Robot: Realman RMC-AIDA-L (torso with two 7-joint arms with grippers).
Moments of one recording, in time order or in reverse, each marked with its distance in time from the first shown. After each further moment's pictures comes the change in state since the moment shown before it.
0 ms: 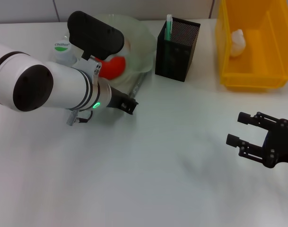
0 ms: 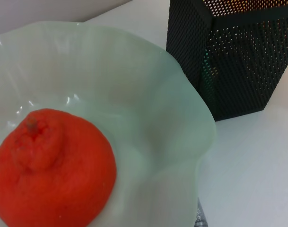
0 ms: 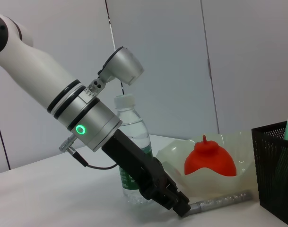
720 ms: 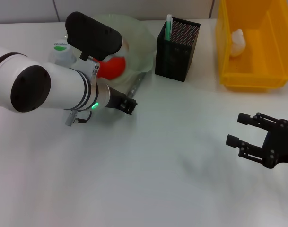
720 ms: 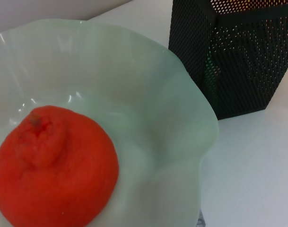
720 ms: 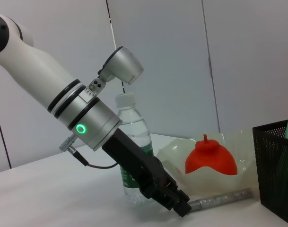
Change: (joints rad) left arm 0.009 0.000 -0.007 0.000 -0.007 0.005 0.011; right arm 0.000 0.000 0.000 -0.001 -0.004 0.000 0.000
